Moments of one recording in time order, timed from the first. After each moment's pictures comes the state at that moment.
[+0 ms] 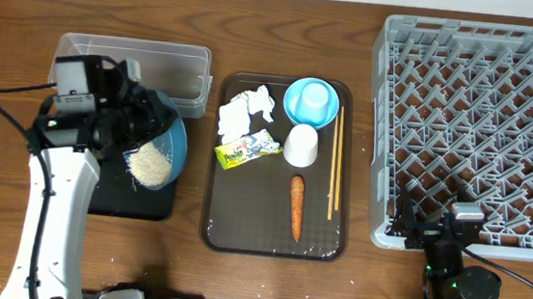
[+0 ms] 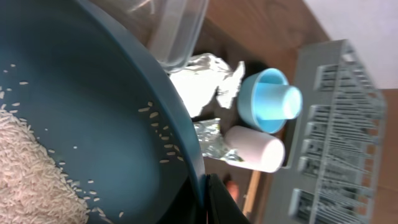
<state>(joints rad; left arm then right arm) 0.19 1.33 1.10 -0.79 0.58 -0.44 -0.03 0.03 0.01 -0.06 -0.14 0.06</state>
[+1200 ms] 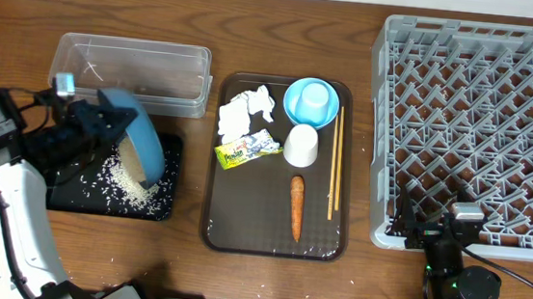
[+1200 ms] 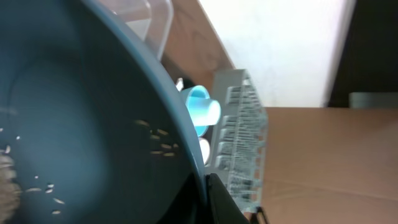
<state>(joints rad) 0.62 1.33 1.04 -0.86 1.13 -0.29 -0.03 0.03 0.01 -0.06 -0.14 0.06</state>
